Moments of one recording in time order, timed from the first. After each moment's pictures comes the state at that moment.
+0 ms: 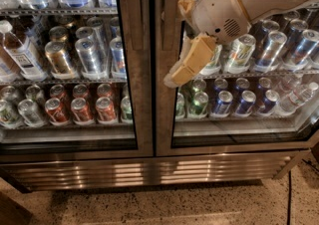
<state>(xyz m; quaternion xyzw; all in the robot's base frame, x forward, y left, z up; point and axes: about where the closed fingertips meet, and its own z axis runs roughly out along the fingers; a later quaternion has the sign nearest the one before) 0.481 -0.014 0.988 -0.67 0.60 0.24 0.35</state>
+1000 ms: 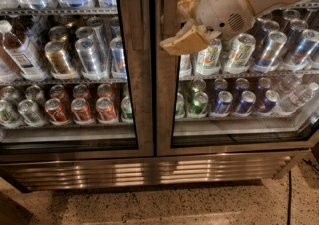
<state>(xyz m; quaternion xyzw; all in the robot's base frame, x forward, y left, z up) 0.489 -0.021 0.992 -0.67 0.60 0.24 0.35</state>
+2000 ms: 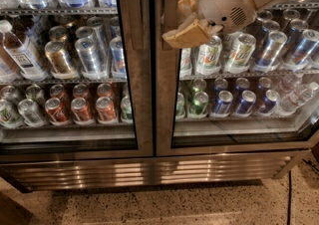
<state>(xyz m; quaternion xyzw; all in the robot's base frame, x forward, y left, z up) 0.497 -0.025 0.998 -0.67 0.60 0.24 0.35</state>
